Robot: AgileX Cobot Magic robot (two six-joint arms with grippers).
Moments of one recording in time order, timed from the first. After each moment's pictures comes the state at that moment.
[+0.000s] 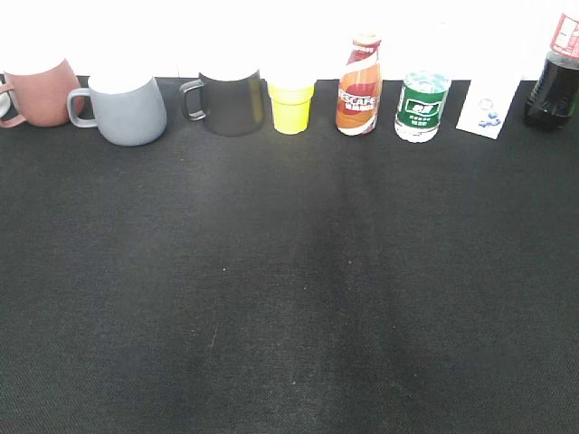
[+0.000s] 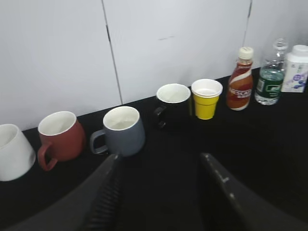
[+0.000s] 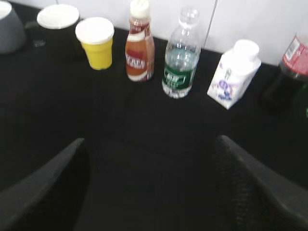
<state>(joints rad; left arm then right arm) -0.15 0.54 -0.84 -0.33 0.69 0.37 0.34 0.83 -0.82 0.00 0.57 -0.03</state>
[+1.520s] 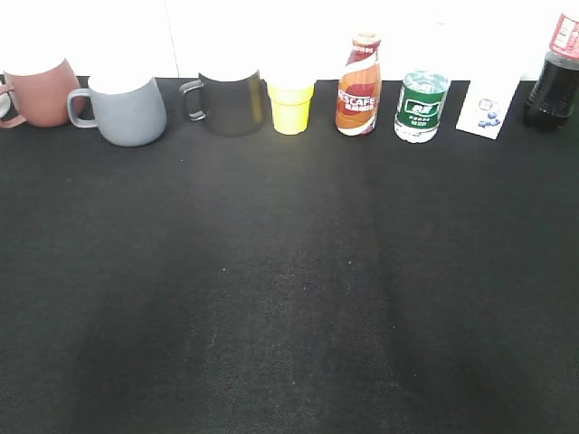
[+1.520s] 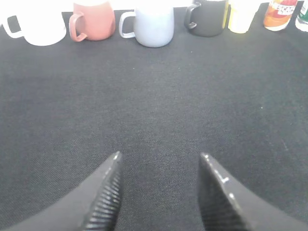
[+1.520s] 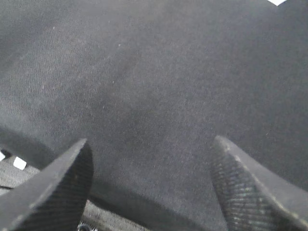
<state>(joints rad) -0.15 -0.01 -0.54 -0.05 1.06 -0.01 0.34 0.06 -0.50 0.15 1.07 -0.11</state>
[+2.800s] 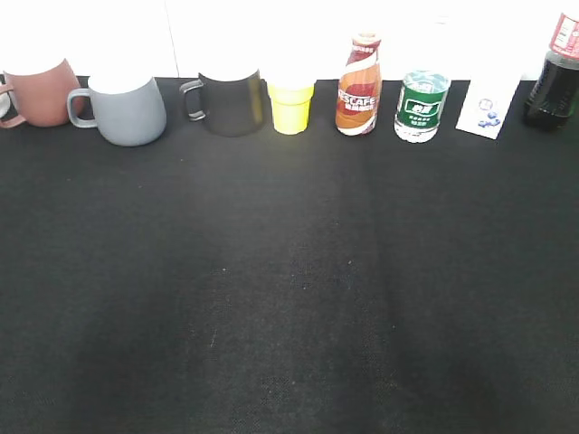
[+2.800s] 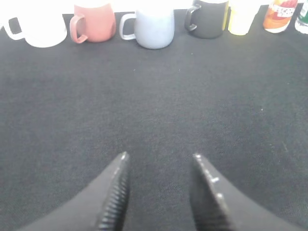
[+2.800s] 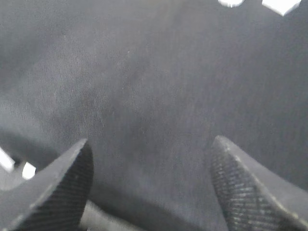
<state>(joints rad) -0.15 -0.01 -0.54 -0.05 1.06 -0.01 0.34 0.06 -0.50 0.18 1.05 -0.10</state>
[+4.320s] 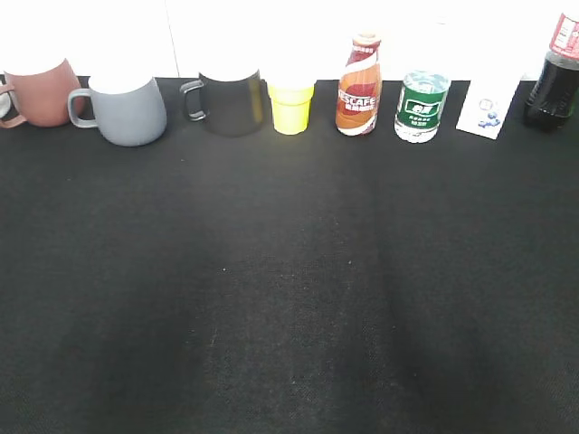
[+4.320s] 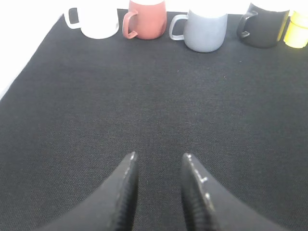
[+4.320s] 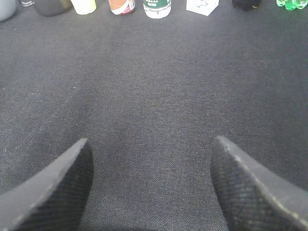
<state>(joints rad) 0.06 -0.01 -0.54 -0.06 1.06 -0.01 -0.02 -0.01 -0.49 0.26 1.04 -0.10</state>
